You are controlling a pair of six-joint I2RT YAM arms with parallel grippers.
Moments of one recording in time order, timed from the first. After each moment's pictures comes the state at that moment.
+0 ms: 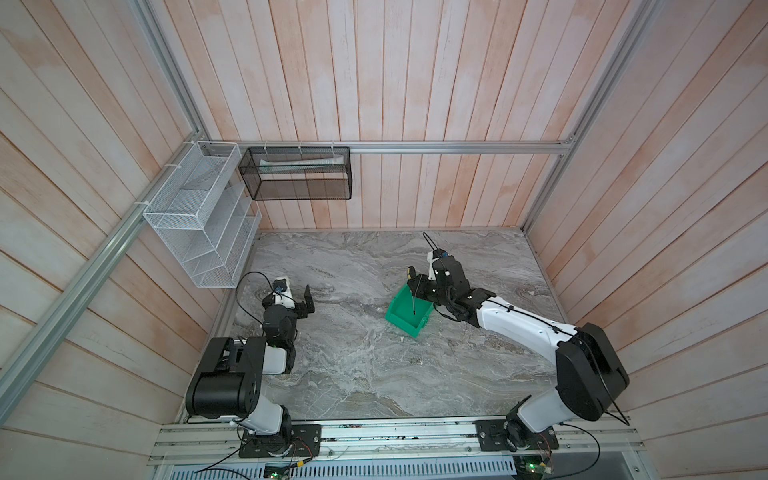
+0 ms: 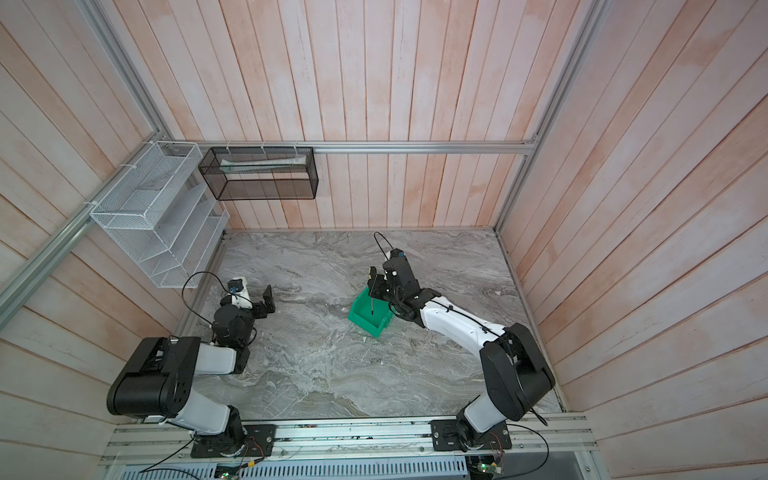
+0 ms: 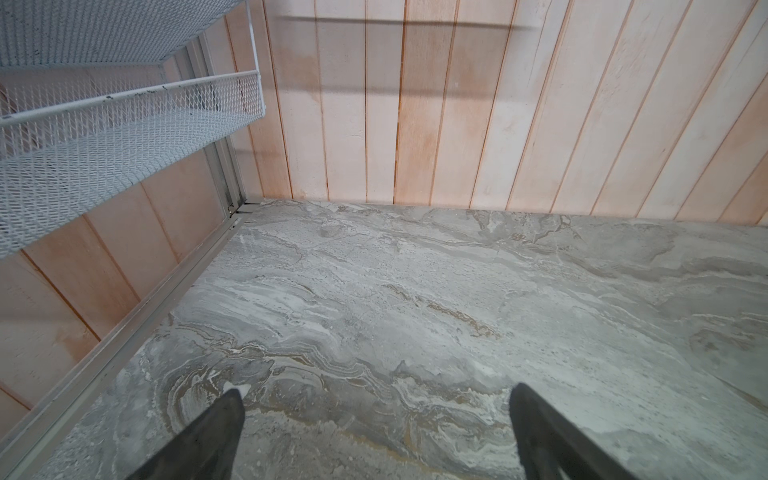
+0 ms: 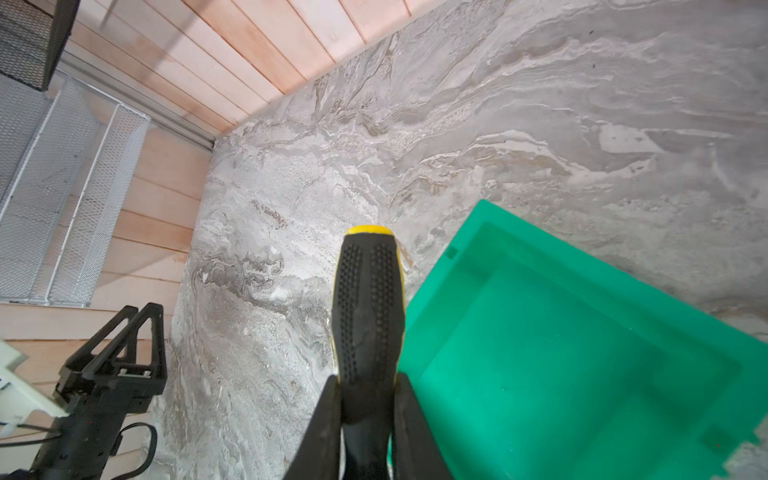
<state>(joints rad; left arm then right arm) 0.00 1.55 0.29 1.11 -0.06 -0.02 0.62 1.55 1.00 -0.05 -0.04 0.76</state>
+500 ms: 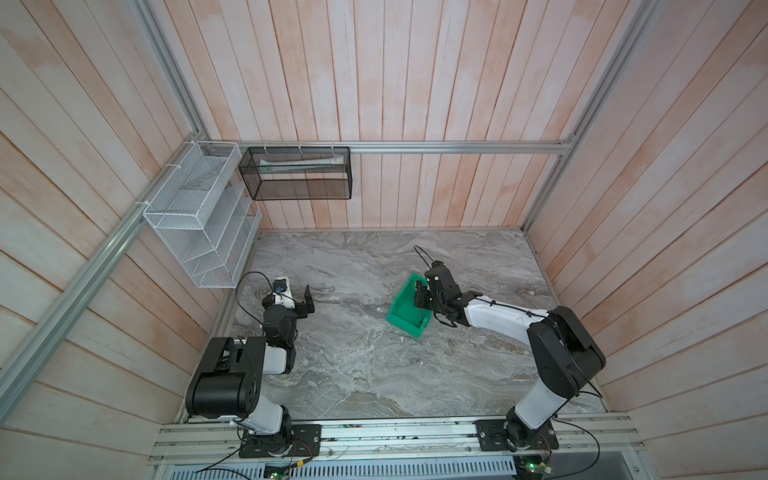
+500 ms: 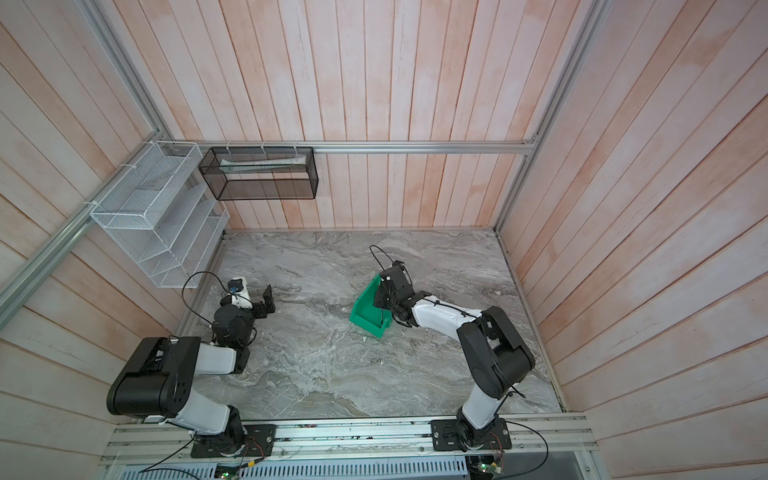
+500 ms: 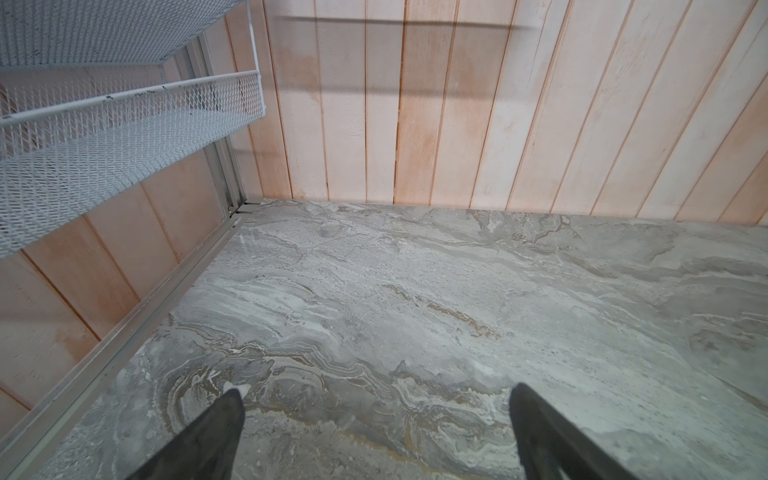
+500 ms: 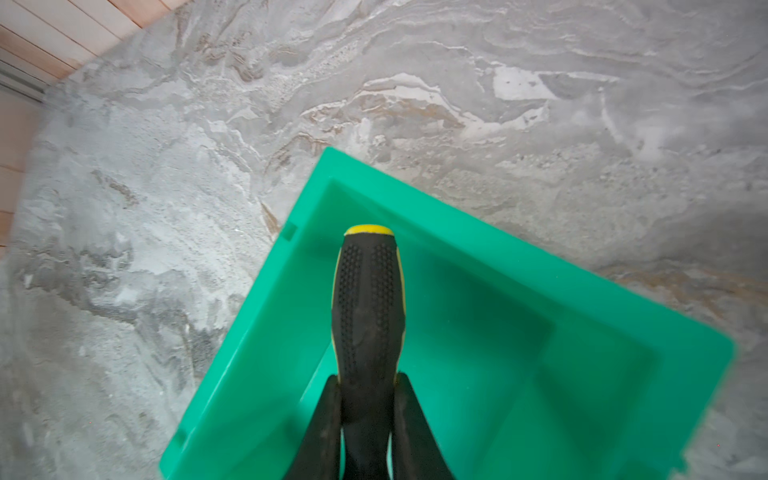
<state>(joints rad) 0.00 1.55 0.29 1.11 -0.06 -0.02 0.59 1.69 0.98 -0.09 0.09 0.65</state>
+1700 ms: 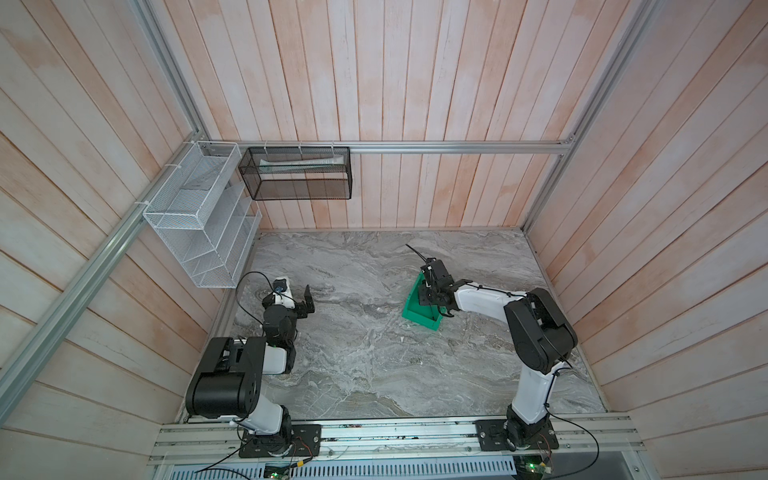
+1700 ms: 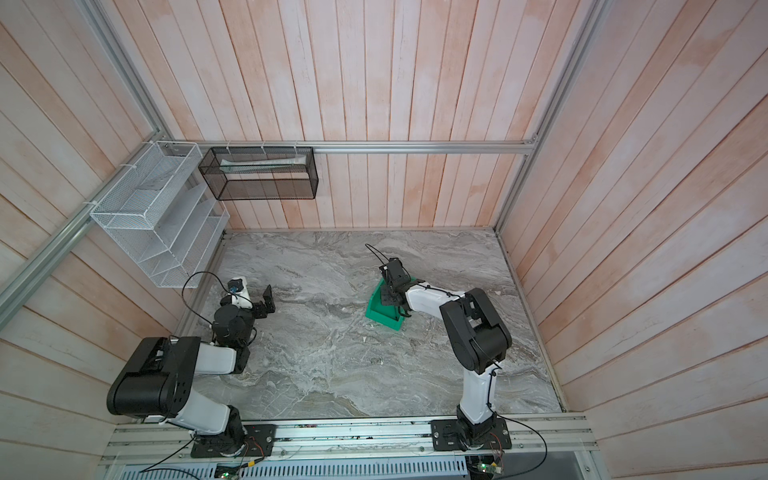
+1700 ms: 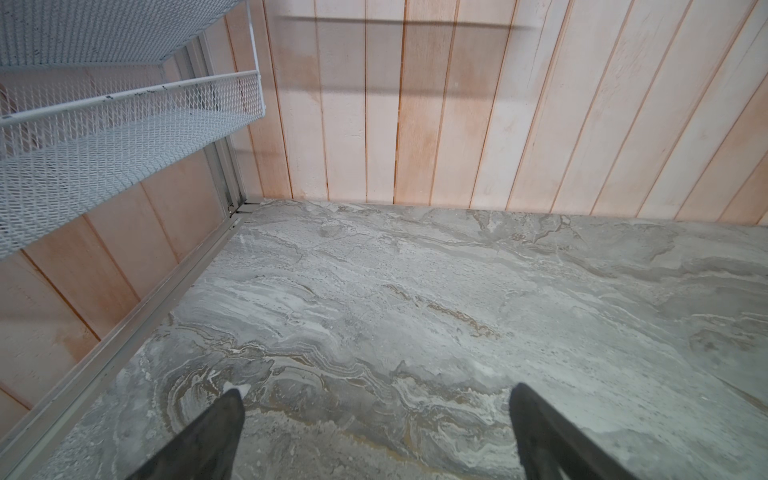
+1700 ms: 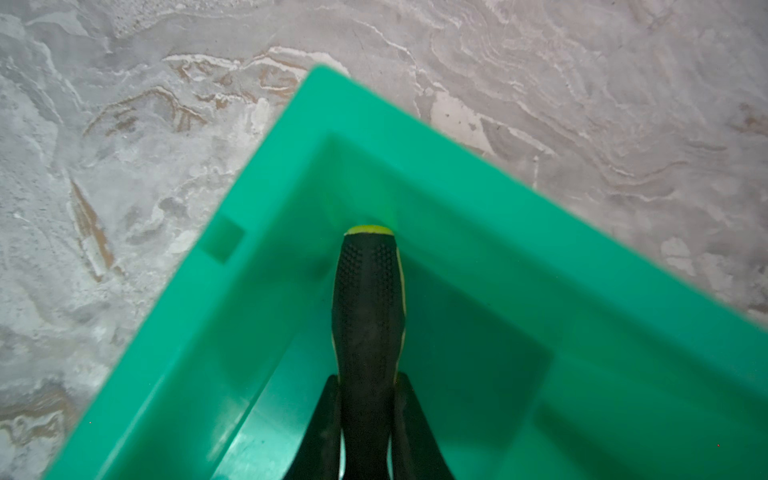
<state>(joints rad) 0.00 1.55 0.29 1.11 -0.06 -0.02 0.54 1.89 1.14 -0.22 0.19 0.37</state>
